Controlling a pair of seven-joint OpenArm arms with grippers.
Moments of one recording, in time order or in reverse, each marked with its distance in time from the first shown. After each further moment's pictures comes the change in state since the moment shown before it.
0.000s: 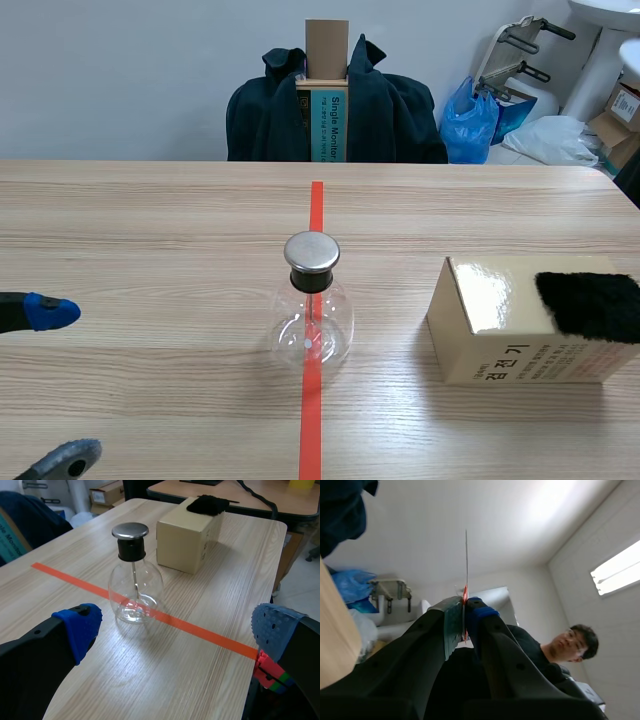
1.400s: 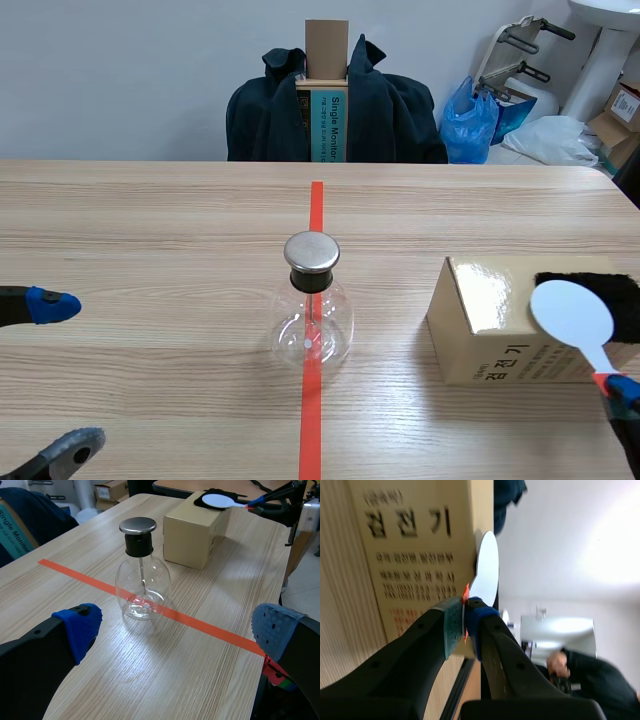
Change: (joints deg) left arm -1.3 0.1 0.0 -0.6 0.0 0.0 1.1; right arm 12.4 -3.7 -0.8 -39.0 -6.3 -0.1 21.7
